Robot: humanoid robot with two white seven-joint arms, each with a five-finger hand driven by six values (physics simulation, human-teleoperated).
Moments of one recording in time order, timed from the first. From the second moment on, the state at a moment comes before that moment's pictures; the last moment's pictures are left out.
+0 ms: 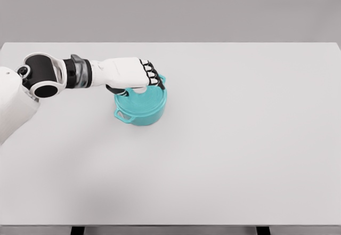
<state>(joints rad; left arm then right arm) -0.81 0.54 -0.72 -1.45 -0.66 -0.61 -0.61 0.05 0.00 -0.16 0.08 -0.02 -0.25 -0.15</state>
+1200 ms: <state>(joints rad) -0.81 0.55 -0.72 -1.45 -0.67 -0.61 -0.61 0.05 0.00 -0.16 0.08 -0.02 -0.25 -0.15</state>
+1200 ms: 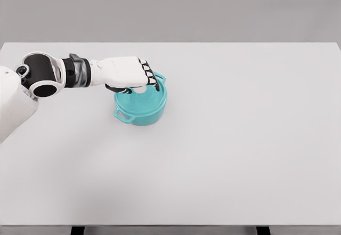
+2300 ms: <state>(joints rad) -0.80 0.55 -0.72 -1.45 -0.69 -0.61 -0.61 0.05 0.00 -0.16 0.08 -0.02 -0.25 -0.15</state>
